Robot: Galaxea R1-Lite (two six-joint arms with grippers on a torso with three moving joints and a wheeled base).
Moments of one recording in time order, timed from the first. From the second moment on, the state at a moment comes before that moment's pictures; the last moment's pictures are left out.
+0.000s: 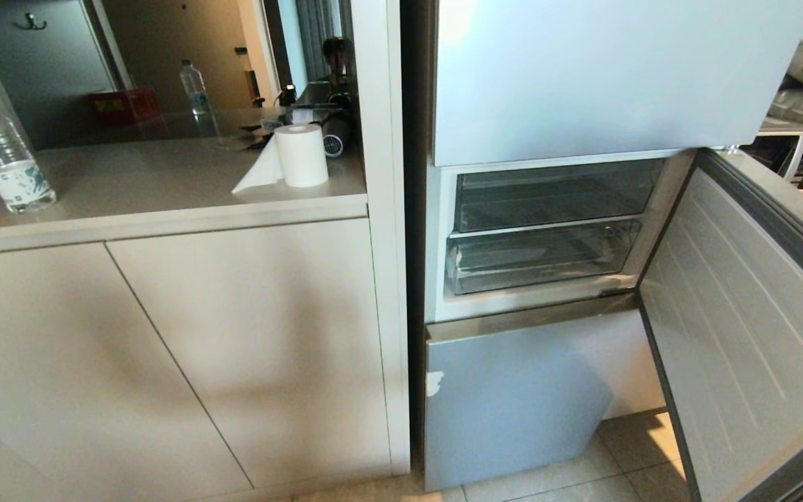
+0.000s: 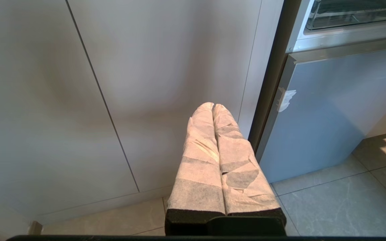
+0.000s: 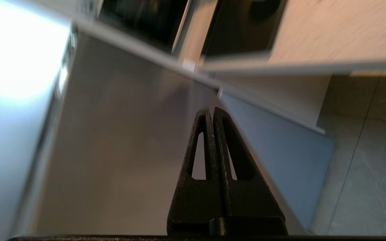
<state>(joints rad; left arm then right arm) 0.00 0.00 -0.01 0.03 0.00 0.00 -0.93 1.44 -0.54 -0.71 0.42 0.91</state>
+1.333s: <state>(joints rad) 0.00 0.00 -0.01 0.03 0.00 0.00 0.41 1.91 -1.00 -0.82 -0.15 0.84</state>
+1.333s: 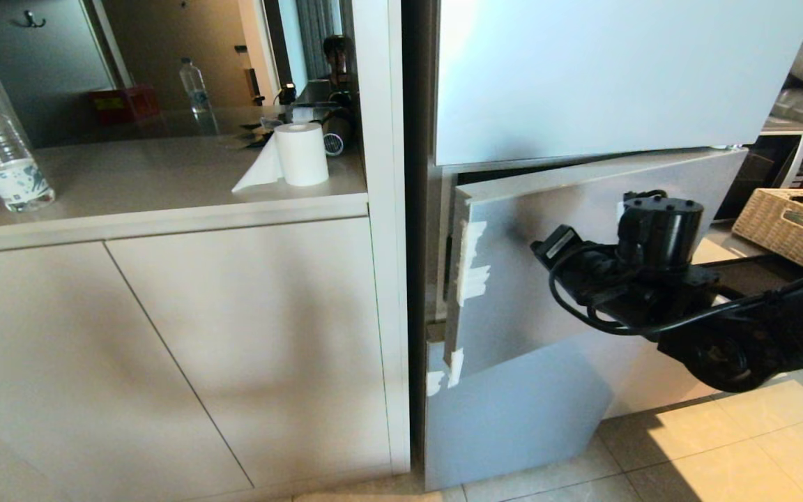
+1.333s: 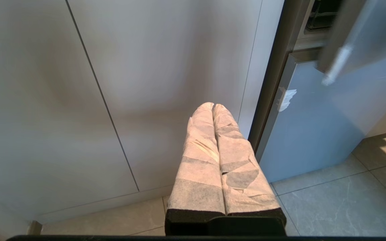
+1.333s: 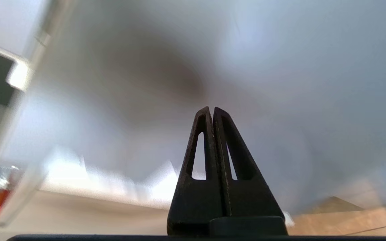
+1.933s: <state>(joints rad) 0.00 0.00 -0.01 0.03 0.00 0.00 0.42 1.83 -0.77 -1.00 -0.18 0.61</state>
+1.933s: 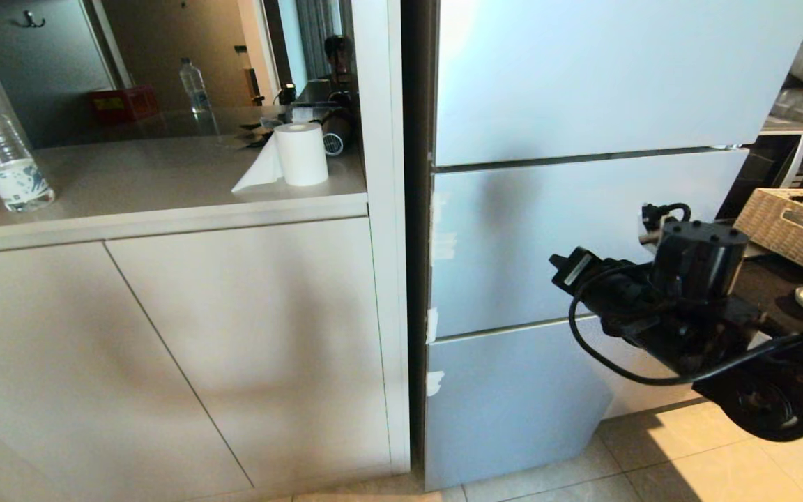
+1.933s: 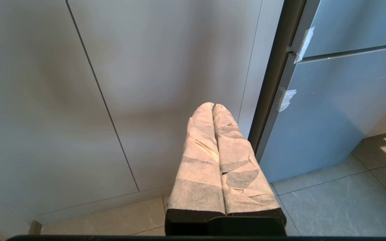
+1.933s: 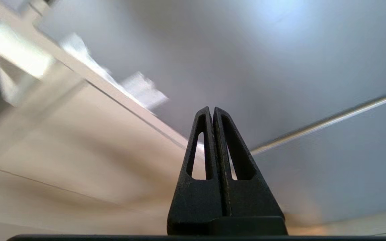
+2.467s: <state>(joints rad) 0.00 0.00 -0.01 0.03 0.00 0.00 0.38 1.29 -0.15 -1.16 -0.25 0.12</state>
